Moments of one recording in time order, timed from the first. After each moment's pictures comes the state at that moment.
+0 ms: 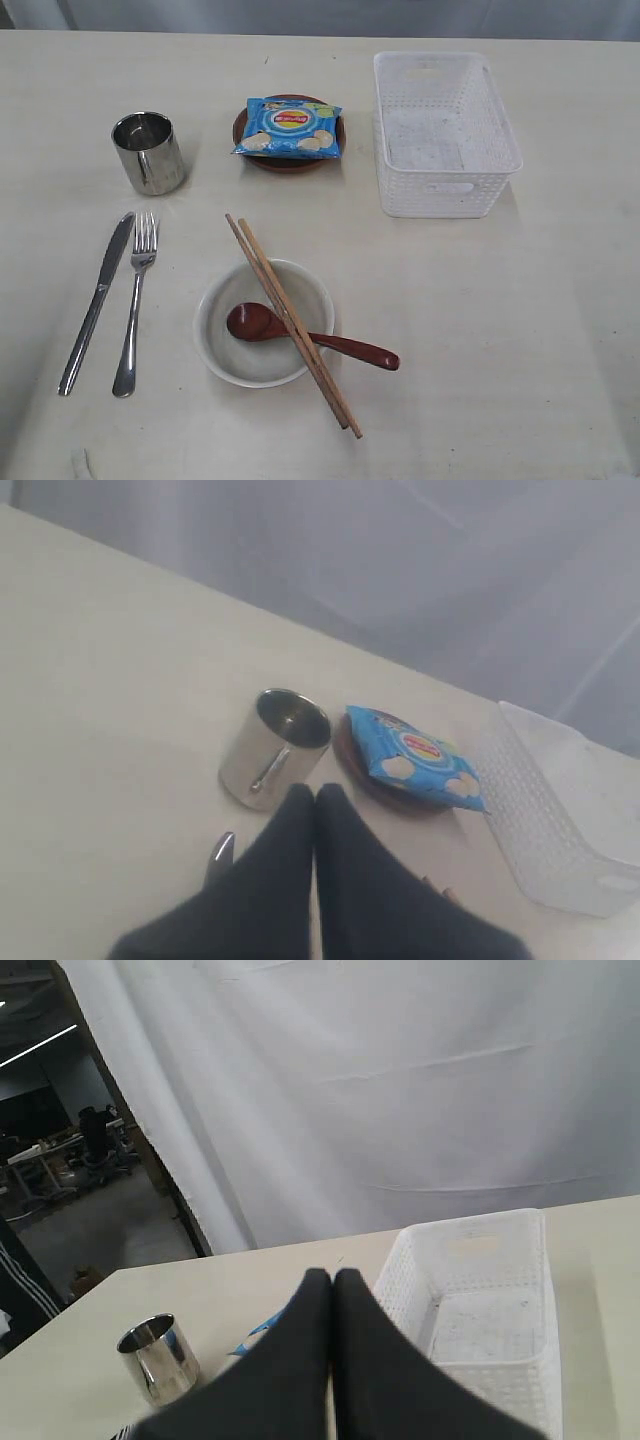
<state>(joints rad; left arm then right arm) -0.14 0.20 -0.11 -0.45 0.26 -0.03 0.30 0.04 -0.09 0.74 0.14 -0.37</state>
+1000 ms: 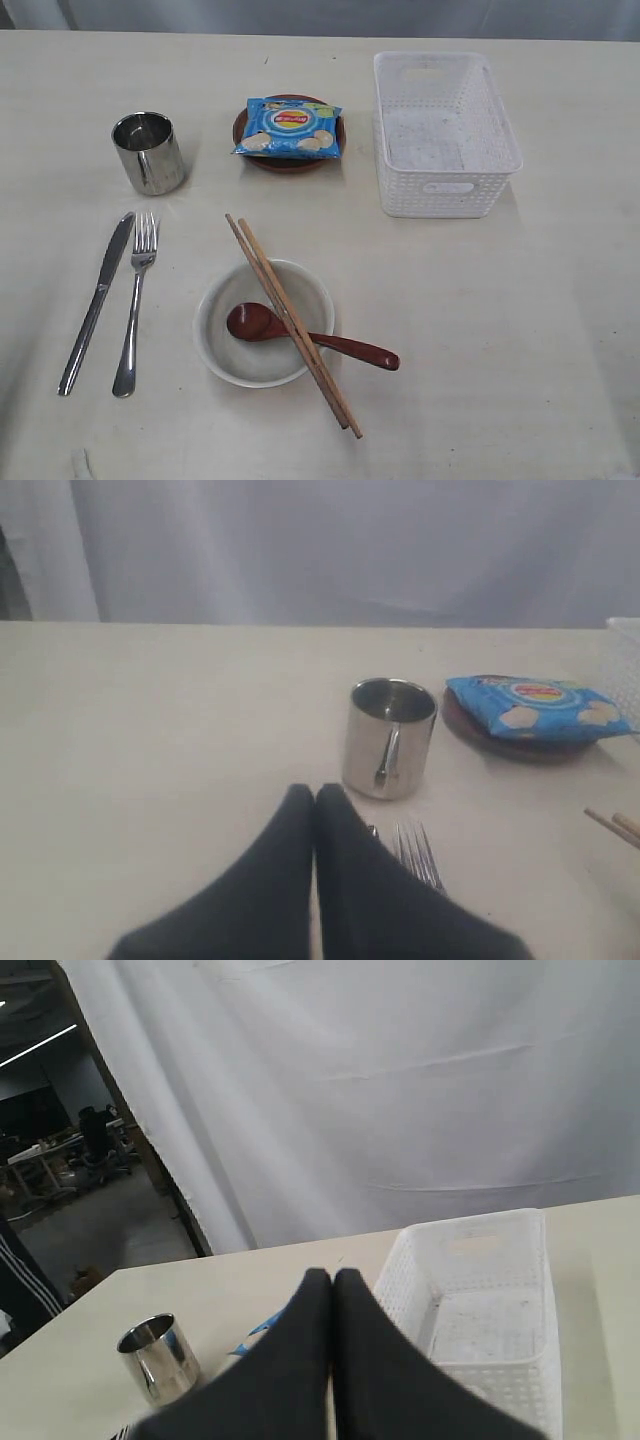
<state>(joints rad) -0.14 0.00 0.00 -0.03 0.30 -0.04 0.30 0.04 -0.09 0.74 0.14 -0.37</state>
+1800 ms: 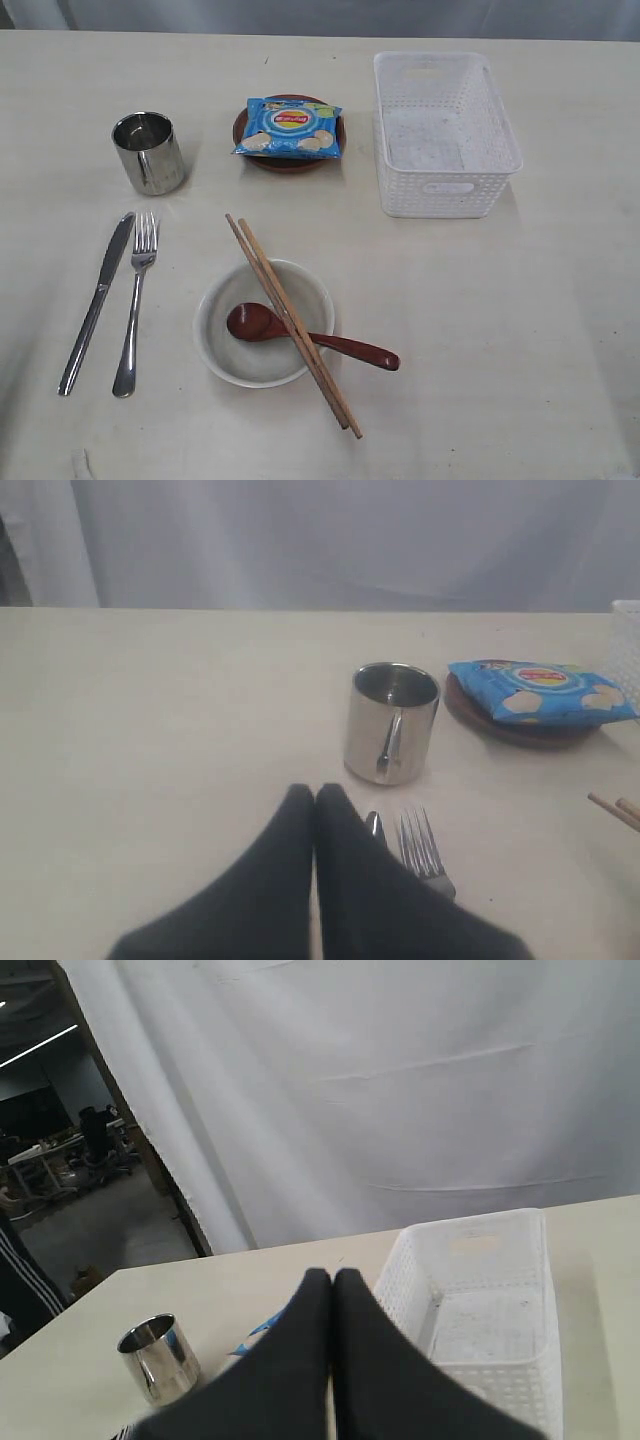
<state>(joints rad) -0.14 0.00 0.00 -0.03 0.32 -0.04 0.30 0.04 -0.09 0.74 0.14 -0.36</state>
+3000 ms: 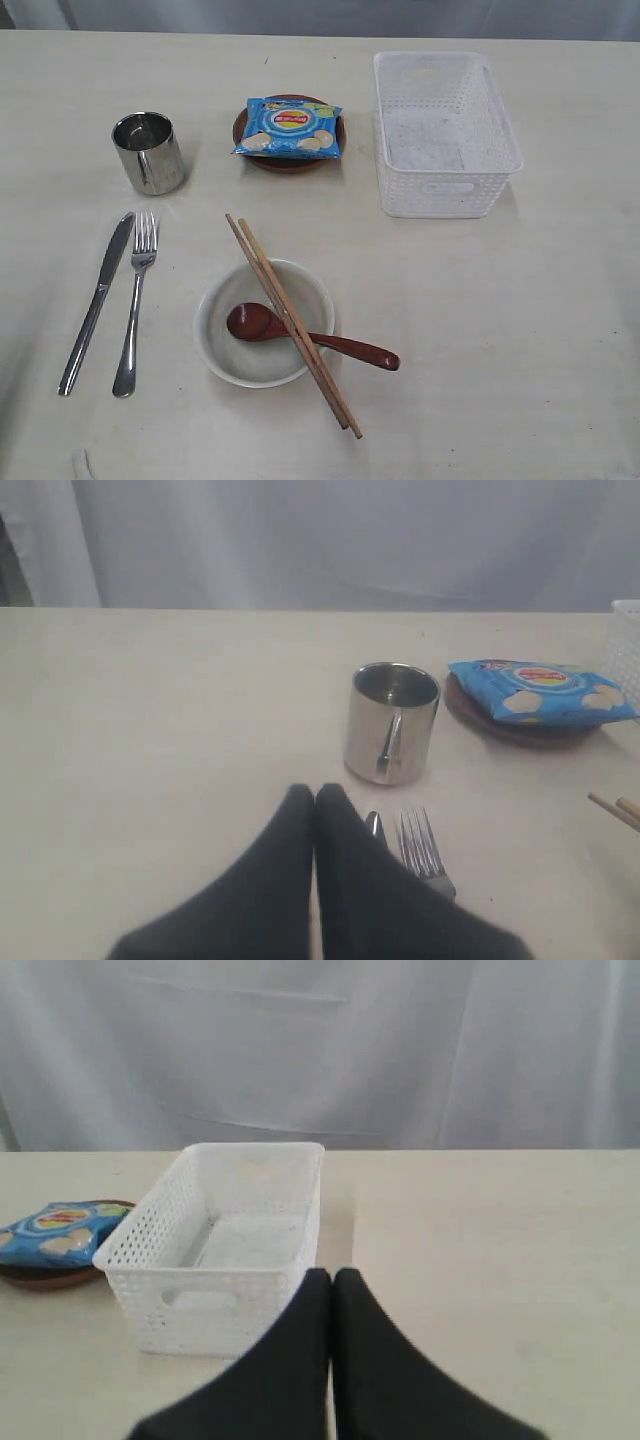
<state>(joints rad) -0.14 0.00 0.00 -0.03 0.32 -0.04 0.07 0.01 -0.05 0.12 0.29 -0.05</state>
